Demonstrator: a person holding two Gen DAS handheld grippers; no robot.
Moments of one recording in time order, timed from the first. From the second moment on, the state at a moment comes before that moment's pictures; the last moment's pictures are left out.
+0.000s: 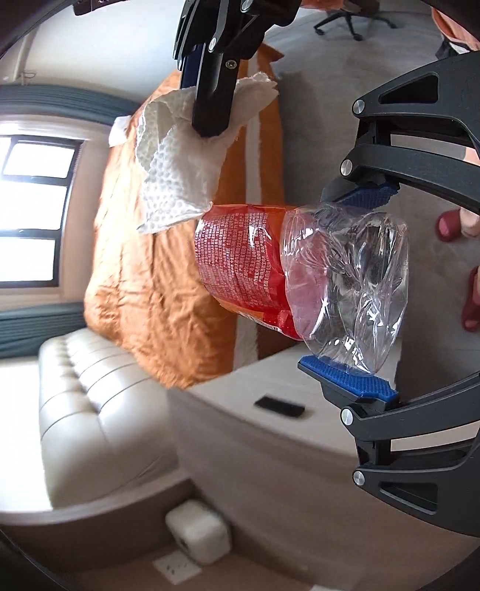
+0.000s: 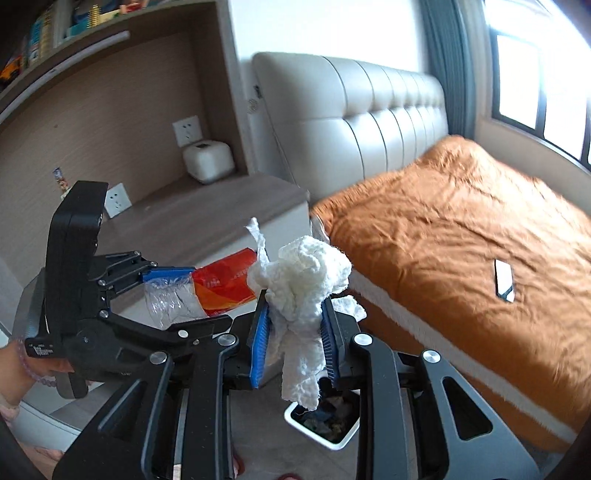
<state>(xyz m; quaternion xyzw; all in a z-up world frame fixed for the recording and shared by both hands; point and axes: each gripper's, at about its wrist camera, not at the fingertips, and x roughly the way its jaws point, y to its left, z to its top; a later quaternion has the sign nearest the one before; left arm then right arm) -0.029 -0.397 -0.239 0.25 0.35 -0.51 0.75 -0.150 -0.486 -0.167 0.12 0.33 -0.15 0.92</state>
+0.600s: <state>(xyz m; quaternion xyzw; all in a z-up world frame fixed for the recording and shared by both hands) -0.009 -0.484 -0.535 0.29 0.47 -0.51 0.66 -0.120 -0.560 -0.444 0.24 0.44 -0.18 0.85</state>
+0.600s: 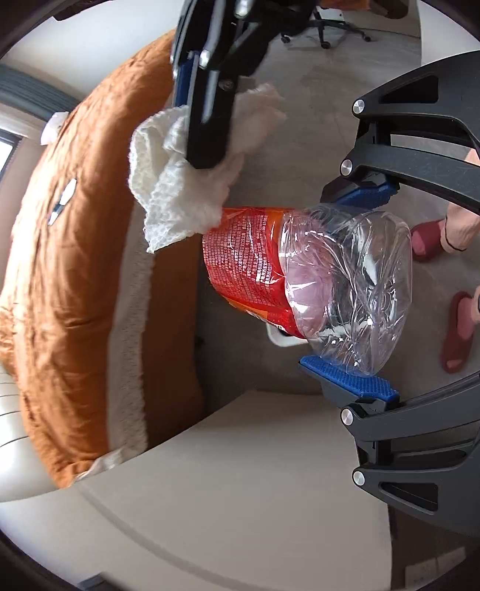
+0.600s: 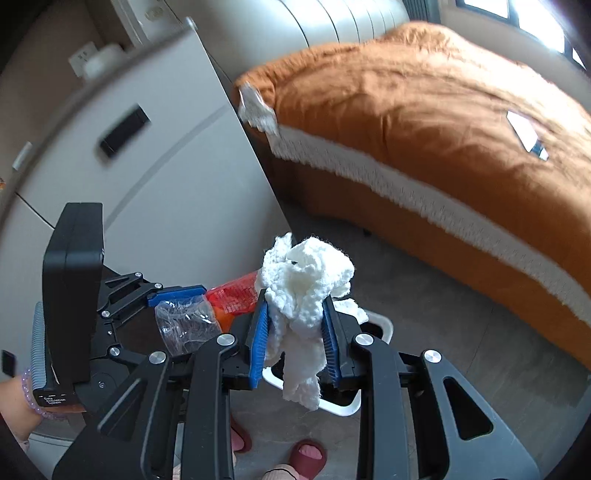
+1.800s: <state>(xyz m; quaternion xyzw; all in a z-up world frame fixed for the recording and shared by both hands) -0.005 -0.451 -0.465 0.26 0.43 -0.48 0.72 -0.104 -0.523 -0.391 0.15 0.44 -0.19 0.86</state>
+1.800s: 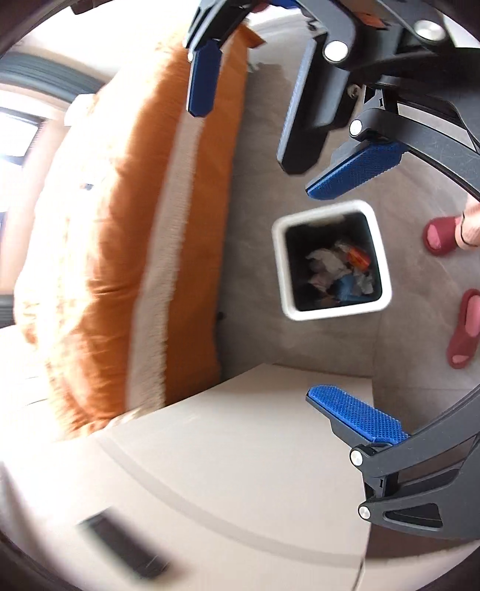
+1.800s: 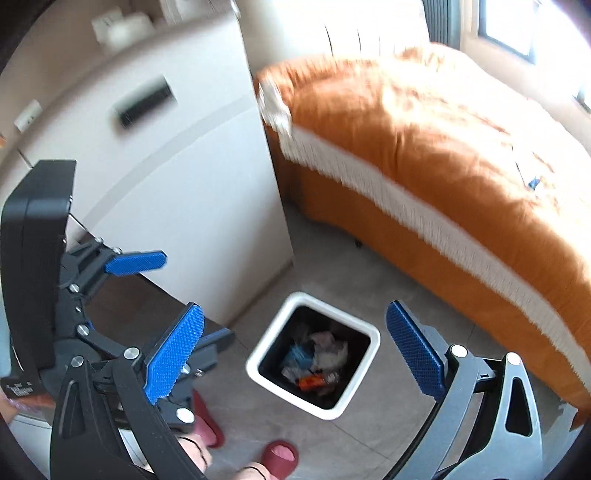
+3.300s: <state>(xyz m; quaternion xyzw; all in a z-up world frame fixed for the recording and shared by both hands) 0.082 0.000 -0.077 0.11 0.27 -0.11 0.95 0.029 -0.138 -0.039 -0.01 0.17 0.08 0.98</state>
